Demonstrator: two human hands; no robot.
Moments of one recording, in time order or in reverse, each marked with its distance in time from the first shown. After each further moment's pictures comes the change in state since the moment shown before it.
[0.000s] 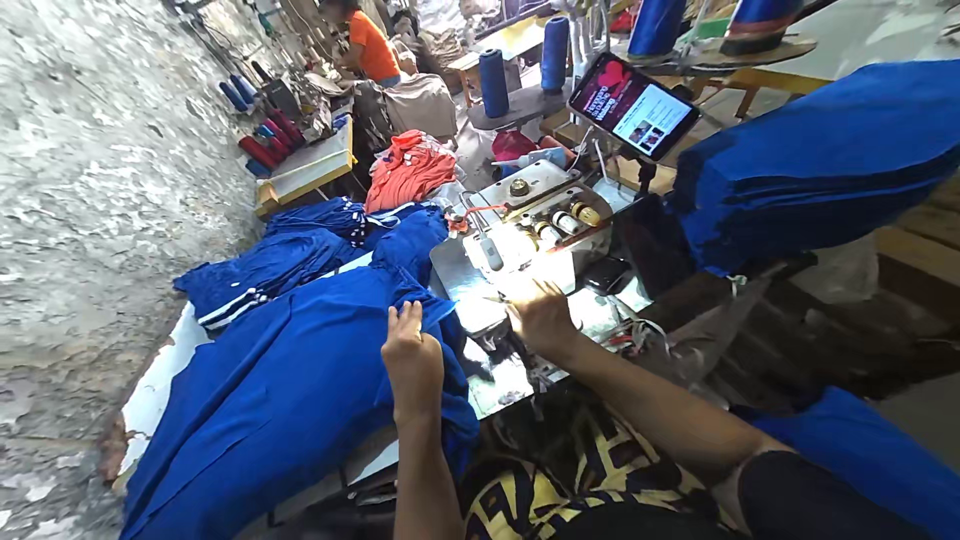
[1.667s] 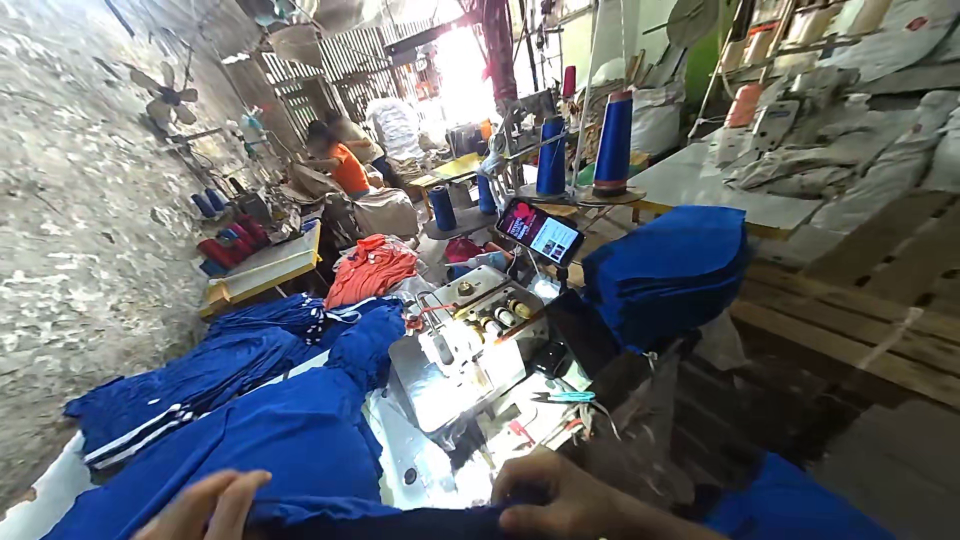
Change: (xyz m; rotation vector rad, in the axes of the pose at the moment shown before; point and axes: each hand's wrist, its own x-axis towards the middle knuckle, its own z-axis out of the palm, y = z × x) left_hand 0.006 -0.042 -0.147 0.229 -0.071 0.485; right_hand -0.045 -0.013 -0.104 1.240 -0.393 -0.092
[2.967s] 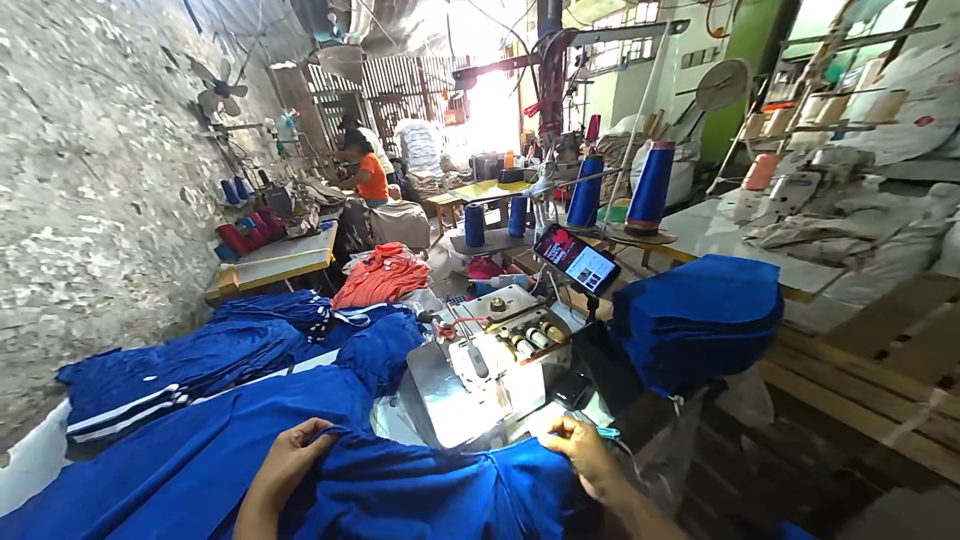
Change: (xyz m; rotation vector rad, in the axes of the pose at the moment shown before) left_hand 0.003 -0.129 0.175 -0.856 -0.254 -0.606; right_hand -0.017 0.096 -0.040 -0.057 0.880 0.655
